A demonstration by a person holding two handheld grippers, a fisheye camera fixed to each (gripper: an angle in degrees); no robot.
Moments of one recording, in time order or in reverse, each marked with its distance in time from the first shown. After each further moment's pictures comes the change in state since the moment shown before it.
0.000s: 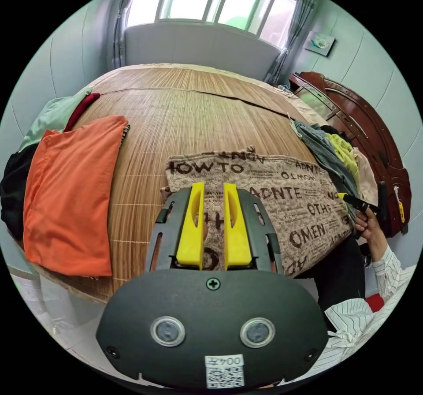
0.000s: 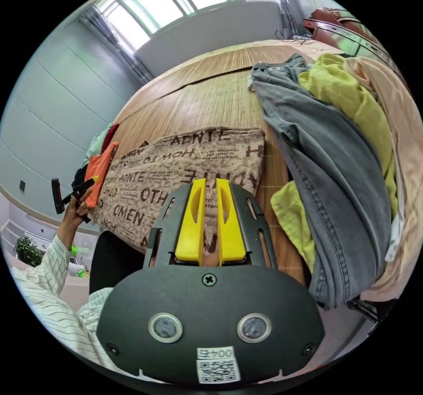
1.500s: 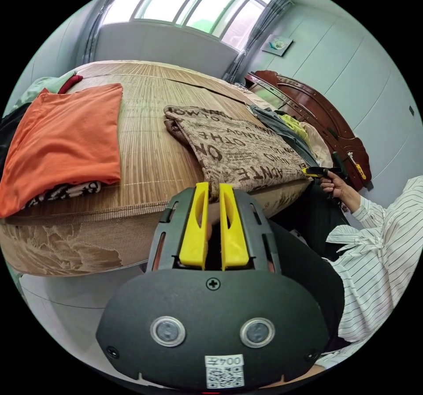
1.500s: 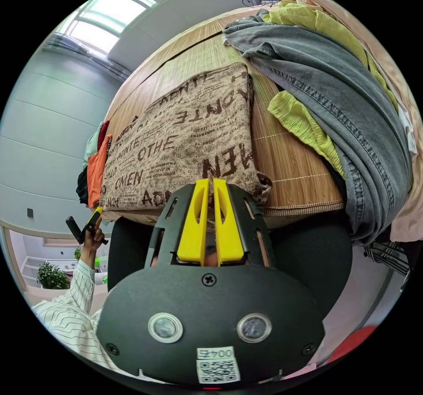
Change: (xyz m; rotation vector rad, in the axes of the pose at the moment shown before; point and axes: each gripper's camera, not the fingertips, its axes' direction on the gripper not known) left arm -0.027 0.205 -0.072 -0.020 0.227 0.141; right arm -0.026 0.101 0.067 -0.137 -0.037 0.188
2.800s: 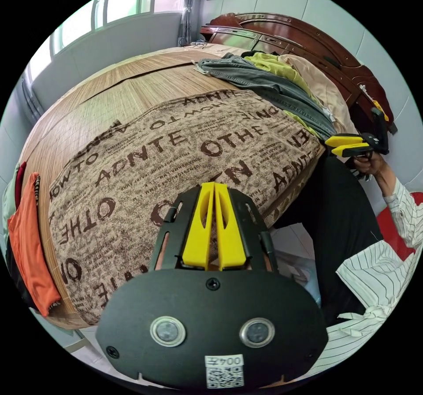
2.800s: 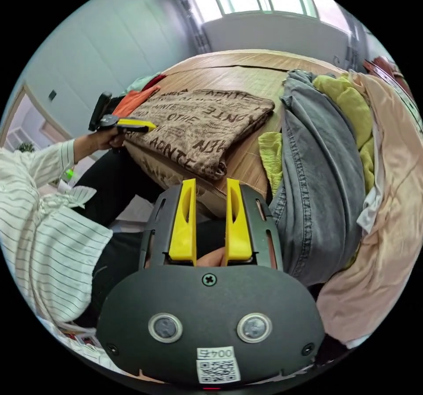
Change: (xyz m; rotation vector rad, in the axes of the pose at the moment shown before) left arm 0.404 -0.180 0.295 -0.248 -0.131 0.313; right arm 0.051 -0.033 -0.063 0.023 0.035 -0.635
